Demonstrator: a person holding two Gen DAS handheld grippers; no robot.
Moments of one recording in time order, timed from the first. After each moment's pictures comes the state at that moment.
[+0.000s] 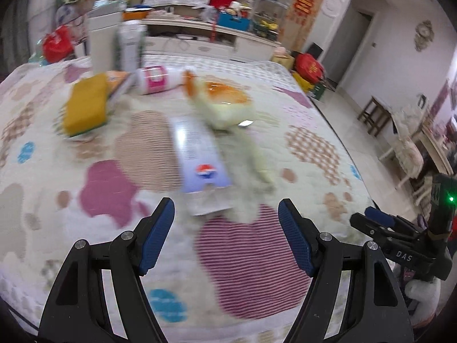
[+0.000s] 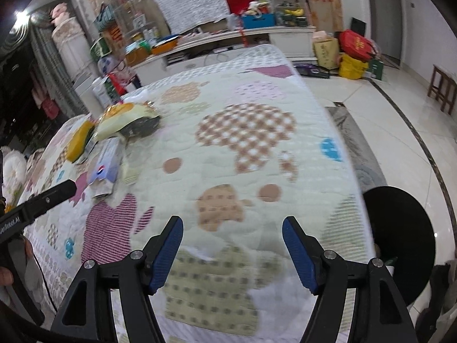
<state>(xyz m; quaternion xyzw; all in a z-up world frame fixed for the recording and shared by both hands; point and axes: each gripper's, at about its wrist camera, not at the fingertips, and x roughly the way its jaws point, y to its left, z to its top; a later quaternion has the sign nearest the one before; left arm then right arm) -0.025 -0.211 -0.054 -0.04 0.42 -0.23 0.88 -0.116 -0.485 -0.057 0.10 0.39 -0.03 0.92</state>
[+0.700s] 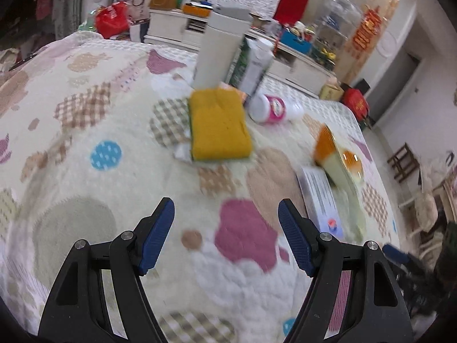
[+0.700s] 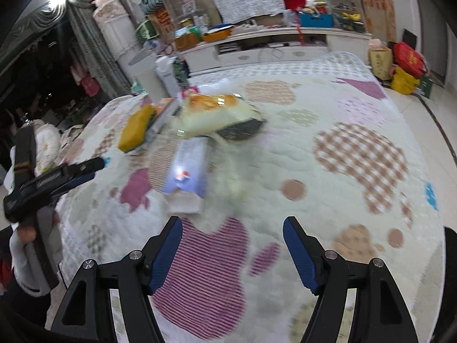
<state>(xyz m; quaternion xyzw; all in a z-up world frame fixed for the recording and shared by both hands) 0.047 -0.080 -0.051 -0.12 0.43 -0.13 0.89 -0.058 -0.387 -0.044 0.08 0.39 0.09 0.91</state>
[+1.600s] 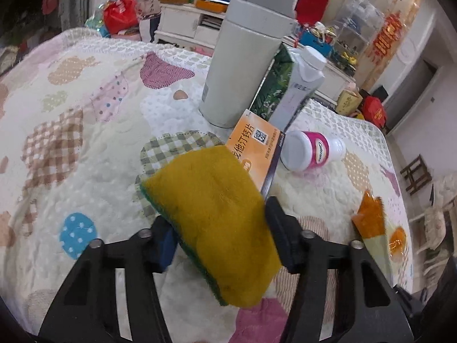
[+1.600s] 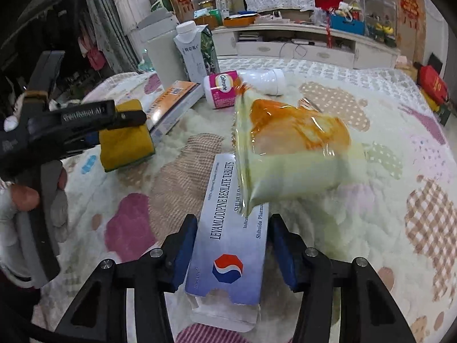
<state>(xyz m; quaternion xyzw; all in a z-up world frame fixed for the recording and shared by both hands) 0.146 -0.089 -0.071 -0.11 0.44 -0.10 0.89 0.043 -0.317 -0.072 0.02 0.42 0.10 0.90</state>
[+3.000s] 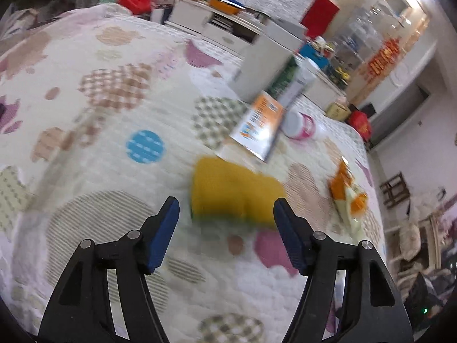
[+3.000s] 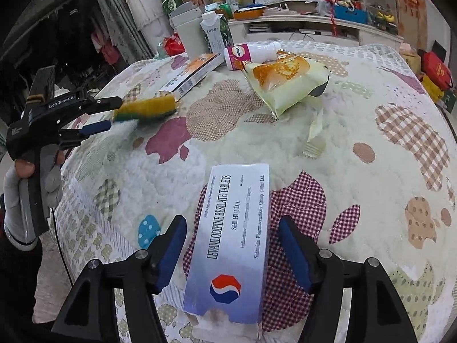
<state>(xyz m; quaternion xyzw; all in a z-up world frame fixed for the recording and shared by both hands) 0.052 -0.015 -0.064 -0.20 0.44 -0.10 0.87 -0.069 -0.332 -0.085 0.03 0.43 0.13 0.89</state>
